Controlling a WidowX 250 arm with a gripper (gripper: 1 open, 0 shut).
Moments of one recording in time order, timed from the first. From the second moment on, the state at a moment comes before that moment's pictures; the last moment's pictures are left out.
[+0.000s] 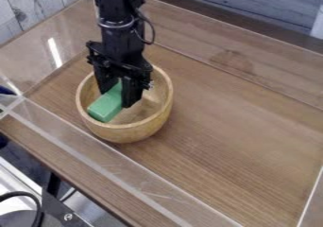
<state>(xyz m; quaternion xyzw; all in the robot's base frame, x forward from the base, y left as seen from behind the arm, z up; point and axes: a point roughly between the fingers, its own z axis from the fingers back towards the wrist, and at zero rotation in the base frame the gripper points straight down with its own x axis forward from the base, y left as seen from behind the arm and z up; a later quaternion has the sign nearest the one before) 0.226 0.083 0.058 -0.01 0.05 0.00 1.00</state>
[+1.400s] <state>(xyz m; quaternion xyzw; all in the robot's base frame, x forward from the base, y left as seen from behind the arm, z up) 0.229 0.078 0.073 -0.02 0.06 0.01 1.00</state>
